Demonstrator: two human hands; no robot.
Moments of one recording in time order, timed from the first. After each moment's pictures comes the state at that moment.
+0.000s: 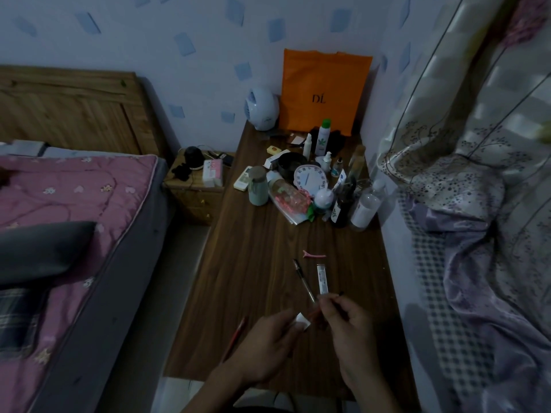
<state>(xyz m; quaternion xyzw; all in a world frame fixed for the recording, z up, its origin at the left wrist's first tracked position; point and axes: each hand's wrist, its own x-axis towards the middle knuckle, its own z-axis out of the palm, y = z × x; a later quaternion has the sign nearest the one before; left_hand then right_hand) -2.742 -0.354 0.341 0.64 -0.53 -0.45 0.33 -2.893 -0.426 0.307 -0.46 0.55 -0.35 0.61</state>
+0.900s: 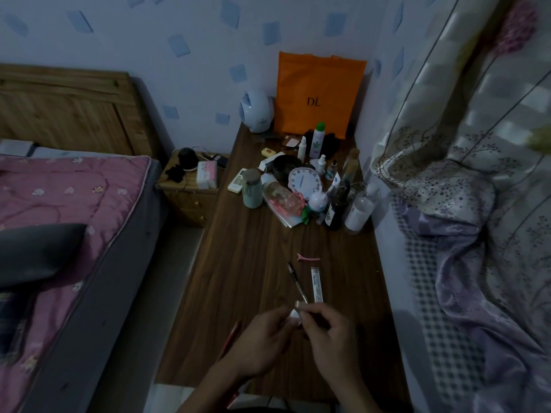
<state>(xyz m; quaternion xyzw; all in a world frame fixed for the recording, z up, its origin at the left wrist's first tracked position) -2.740 -0.368 0.335 0.62 -0.49 -0.50 0.35 -2.887 -0.422 0.303 -0.63 0.49 -0.32 0.51</state>
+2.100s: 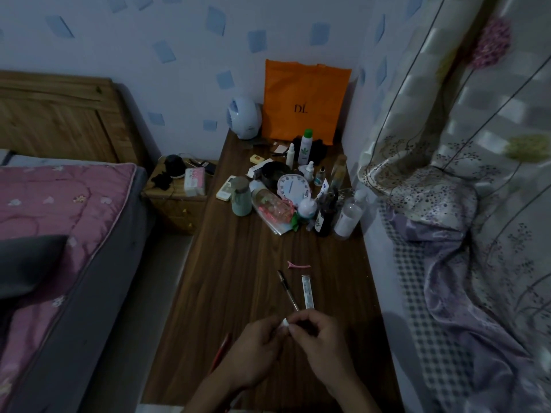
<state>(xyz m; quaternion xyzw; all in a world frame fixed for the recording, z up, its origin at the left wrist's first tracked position) -2.738 -0.380 0.316 0.65 -0.50 -0.46 0.34 -2.888 -0.439 0.307 -0.62 0.47 -0.26 0.57</state>
